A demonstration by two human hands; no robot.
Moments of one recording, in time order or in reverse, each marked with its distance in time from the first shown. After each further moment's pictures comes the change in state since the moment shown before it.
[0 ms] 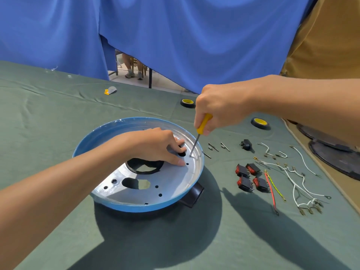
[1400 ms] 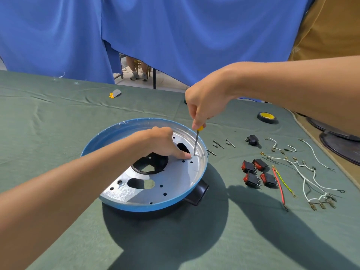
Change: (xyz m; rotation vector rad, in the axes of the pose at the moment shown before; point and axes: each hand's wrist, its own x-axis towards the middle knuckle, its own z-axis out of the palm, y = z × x) left_hand 0.014 0.017 -0.003 -0.100 -0.040 -0.503; right_hand 0.026 -0.004 -0.011 0.112 -0.203 0.197
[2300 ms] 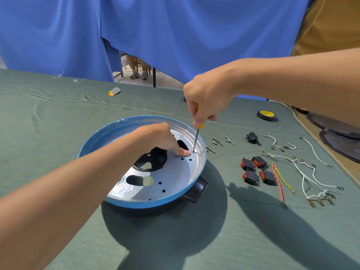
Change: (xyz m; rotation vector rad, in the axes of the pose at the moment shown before) left_hand 0.003 0.004 -0.001 -0.173 -0.037 -0.105; right_hand -0.009 -0.002 0.001 -0.062 0.089 -0.046
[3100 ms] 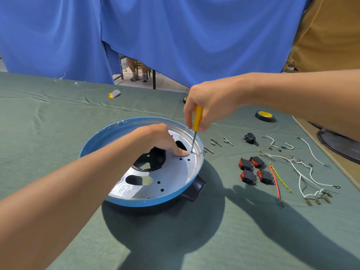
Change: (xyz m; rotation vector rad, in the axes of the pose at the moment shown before) left_hand 0.000 0.000 -0.001 -0.059 -0.021 -0.010; right_hand -0.016 0.005 0.015 0.220 0.106 -0.058
